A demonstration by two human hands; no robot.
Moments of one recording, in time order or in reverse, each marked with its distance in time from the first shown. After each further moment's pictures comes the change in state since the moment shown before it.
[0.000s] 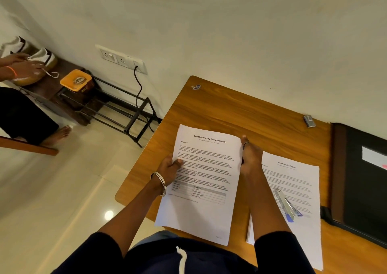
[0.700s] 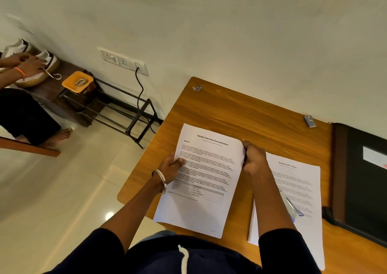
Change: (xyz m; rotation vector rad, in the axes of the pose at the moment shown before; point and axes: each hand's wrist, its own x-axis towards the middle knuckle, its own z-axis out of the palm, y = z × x) left_hand 0.003 0.003 -0.004 -0.037 -0.063 0.017; right_hand -0.001 -0.008 -0.005 0.072 -0.104 0.149
